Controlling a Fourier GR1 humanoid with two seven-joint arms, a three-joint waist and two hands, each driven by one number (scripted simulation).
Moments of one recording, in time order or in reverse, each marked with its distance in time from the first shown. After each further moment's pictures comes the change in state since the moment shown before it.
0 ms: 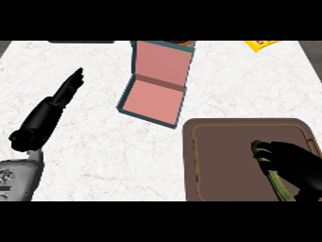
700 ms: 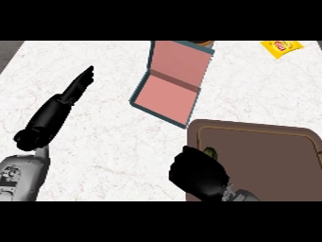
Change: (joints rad) left arm -0.032 -0.014 -0.029 -0.006 0.010 -0.043 -0.003; right arm -0.171 0.424 0.414 -0.052 0.074 0.175 0.320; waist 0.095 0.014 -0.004
